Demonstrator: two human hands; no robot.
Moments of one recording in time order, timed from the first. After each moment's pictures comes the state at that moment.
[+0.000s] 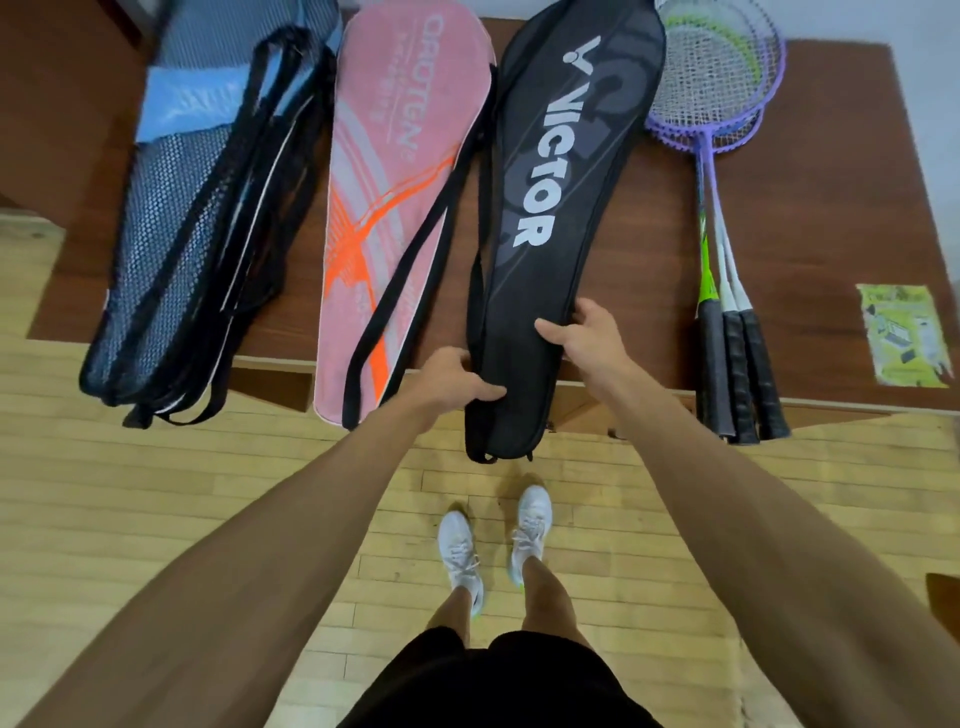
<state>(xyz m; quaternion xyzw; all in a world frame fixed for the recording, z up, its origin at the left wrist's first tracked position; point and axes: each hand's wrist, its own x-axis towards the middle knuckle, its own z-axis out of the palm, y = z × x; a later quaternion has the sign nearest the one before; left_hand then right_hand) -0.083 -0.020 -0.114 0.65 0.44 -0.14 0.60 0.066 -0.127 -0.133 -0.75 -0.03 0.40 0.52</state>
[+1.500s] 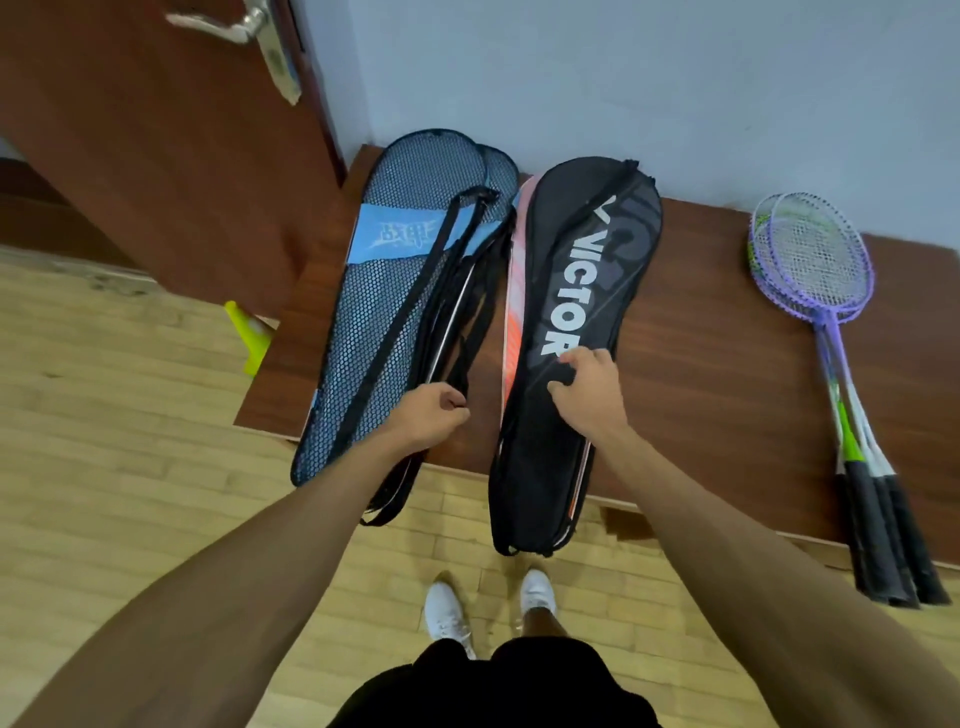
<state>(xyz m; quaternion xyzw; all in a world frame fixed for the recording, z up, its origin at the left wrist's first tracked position) -0.212 0.217 -0.080 0.78 0.41 -0.08 0.47 -0.038 0.088 -0.079 -0.90 -0.29 0.20 0.25</state>
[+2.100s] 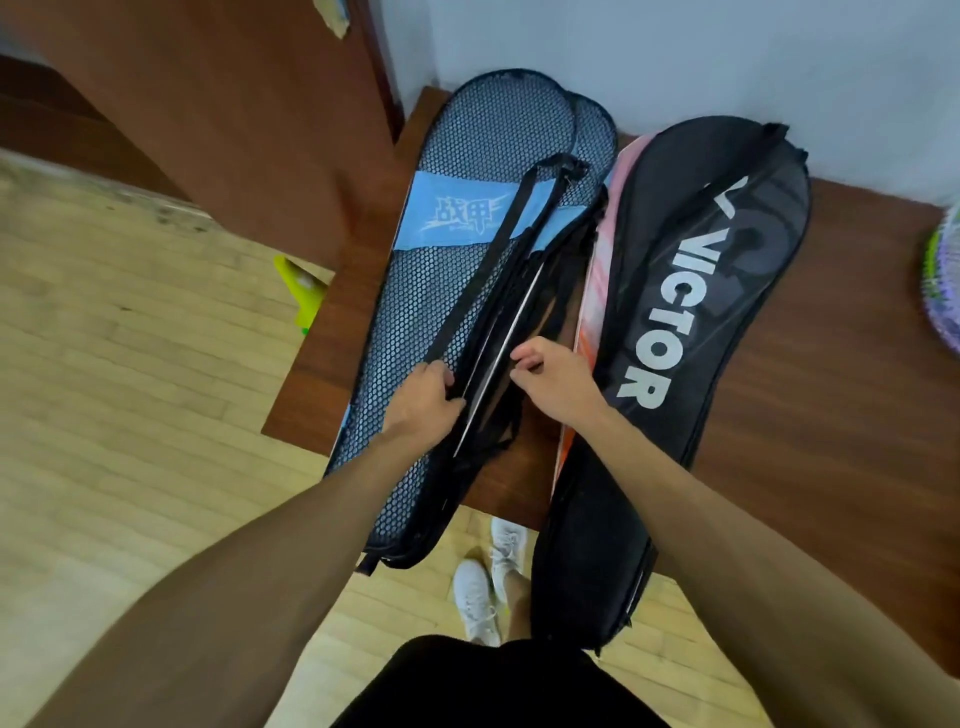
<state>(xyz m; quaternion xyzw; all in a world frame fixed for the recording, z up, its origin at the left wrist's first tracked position) -0.196 0.304 -0.126 0.78 0.52 -0.09 0.33 -0.034 0.225 -0.125 -0.79 -0.39 0.39 0.28</state>
